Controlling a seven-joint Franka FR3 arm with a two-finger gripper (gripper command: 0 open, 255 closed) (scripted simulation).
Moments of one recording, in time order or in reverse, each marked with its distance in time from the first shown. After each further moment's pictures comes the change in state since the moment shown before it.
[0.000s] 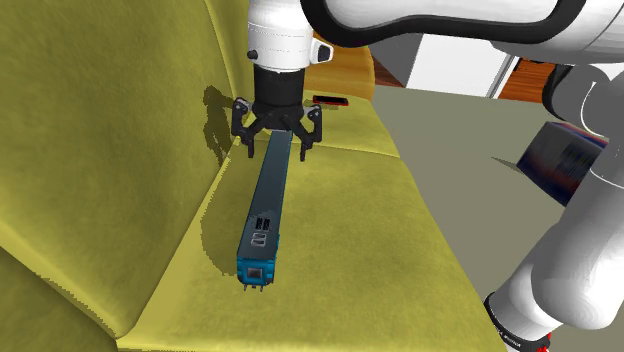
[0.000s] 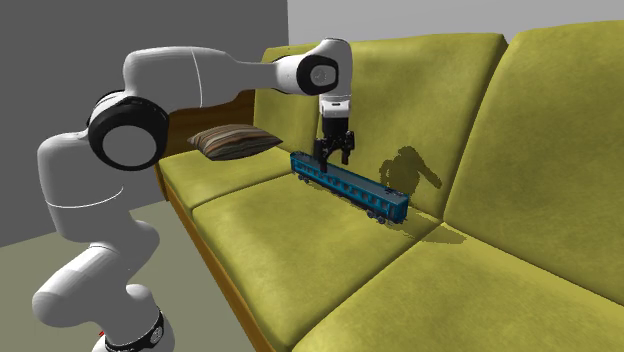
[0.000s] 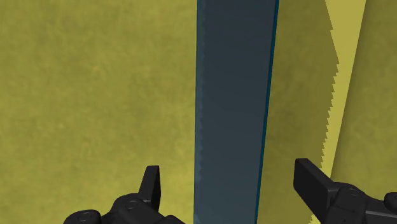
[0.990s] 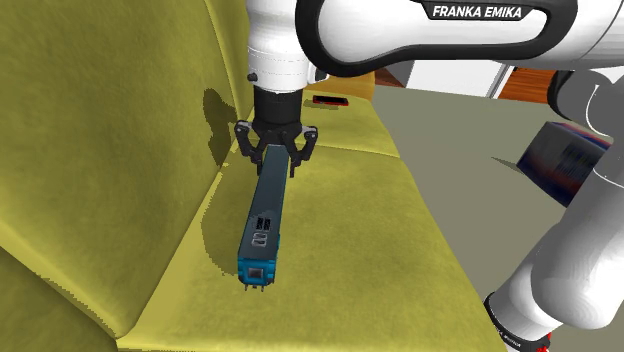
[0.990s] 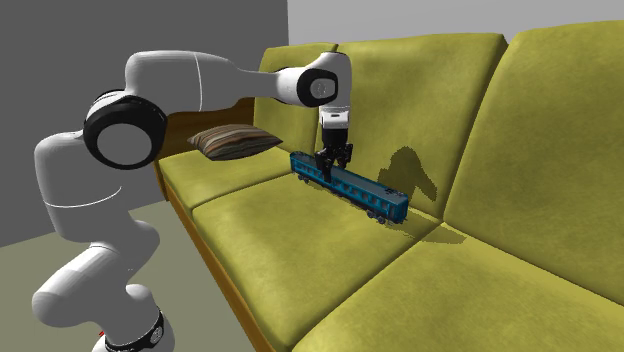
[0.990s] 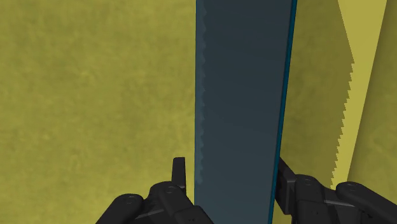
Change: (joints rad) arm -0.010 -0.019 -0.003 -0.093 0.012 0.081 0.000
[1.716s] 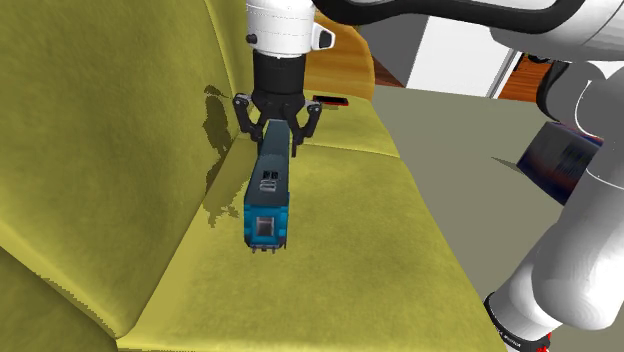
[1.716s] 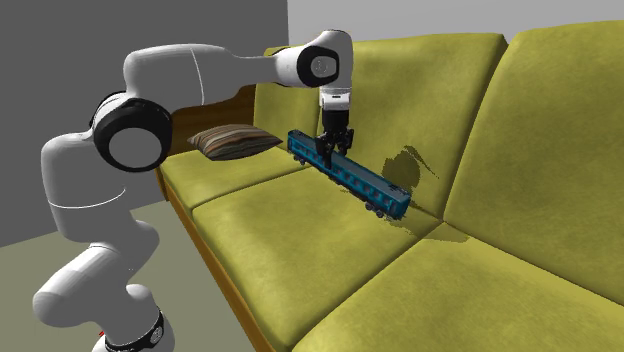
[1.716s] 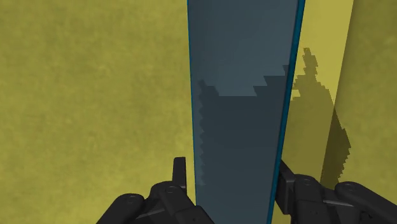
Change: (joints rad) arm 0.023 0.040 0.006 0.165 -0.025 -0.138 0.007
